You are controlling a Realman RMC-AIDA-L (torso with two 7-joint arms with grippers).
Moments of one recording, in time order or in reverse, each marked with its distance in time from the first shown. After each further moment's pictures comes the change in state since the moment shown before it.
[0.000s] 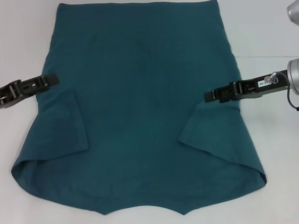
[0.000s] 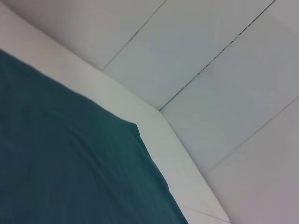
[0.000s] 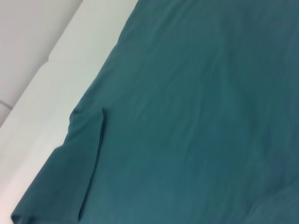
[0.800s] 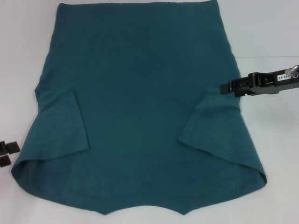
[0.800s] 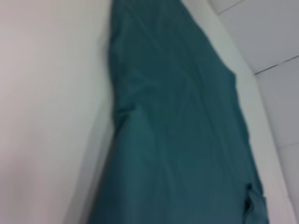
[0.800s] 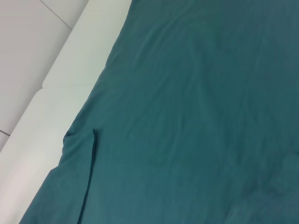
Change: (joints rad) left arm 0.097 0.040 -0.215 0.042 0.347 0.185 -0.245; right arm -0.034 -0.036 0.073 -0.008 0.012 -0.033 0.014
